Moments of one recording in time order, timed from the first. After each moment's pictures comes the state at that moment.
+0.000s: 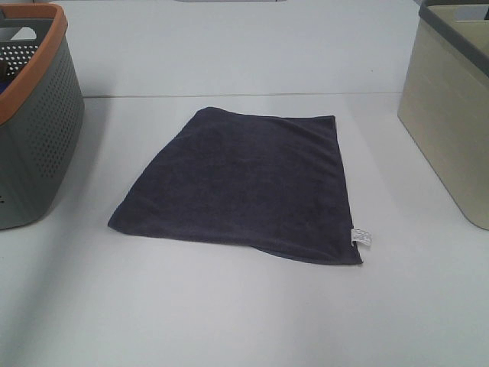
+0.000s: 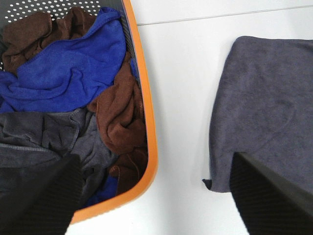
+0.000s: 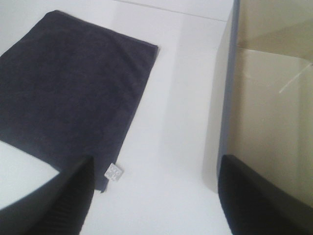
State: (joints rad) left arm -0.19 1.28 -1.33 0.07 0.93 -0.14; right arm 0.08 1.32 -1.56 0.08 1.21 -0.17
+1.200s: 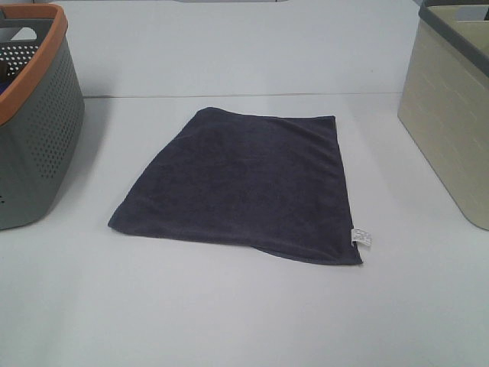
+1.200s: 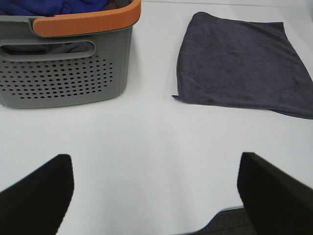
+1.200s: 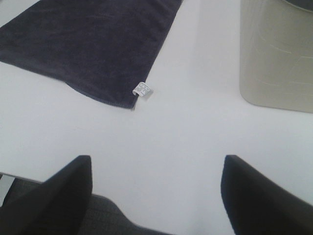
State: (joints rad) left arm -0.19 0.07 -0.59 -0.04 1.12 -0.15; right arm 0.08 0.14 -0.52 0.12 1.06 -0.14
